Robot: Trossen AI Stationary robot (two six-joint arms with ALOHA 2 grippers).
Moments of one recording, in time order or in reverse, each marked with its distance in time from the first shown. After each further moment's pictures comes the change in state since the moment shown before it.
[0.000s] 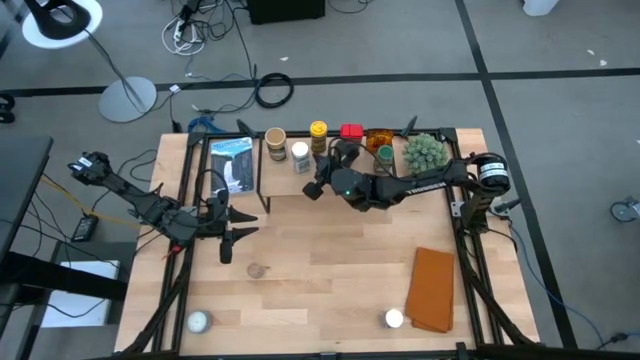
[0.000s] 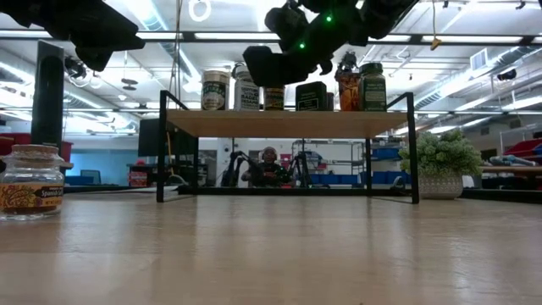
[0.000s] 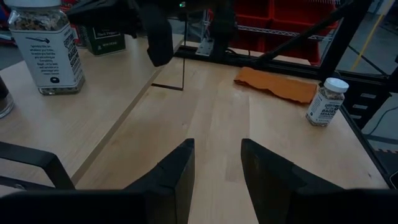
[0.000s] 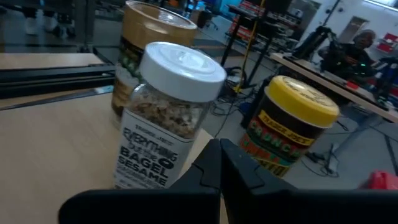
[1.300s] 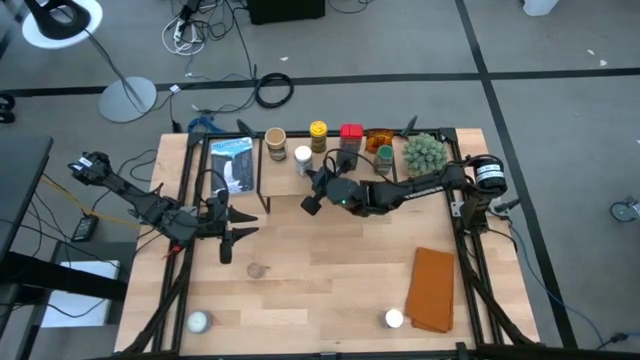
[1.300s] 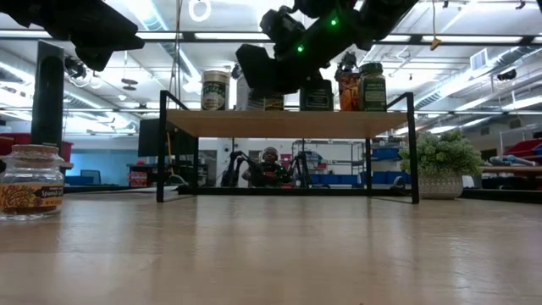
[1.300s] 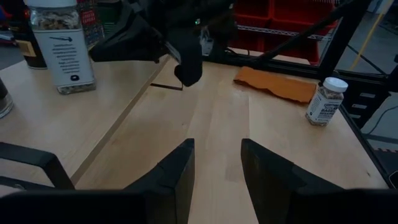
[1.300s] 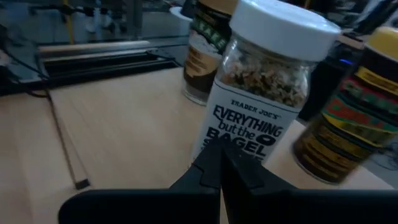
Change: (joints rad) left arm 0.000 0.000 0.000 0.000 0.001 0.001; right arm 0.041 0.029 0.000 -0.078 -0.158 0.166
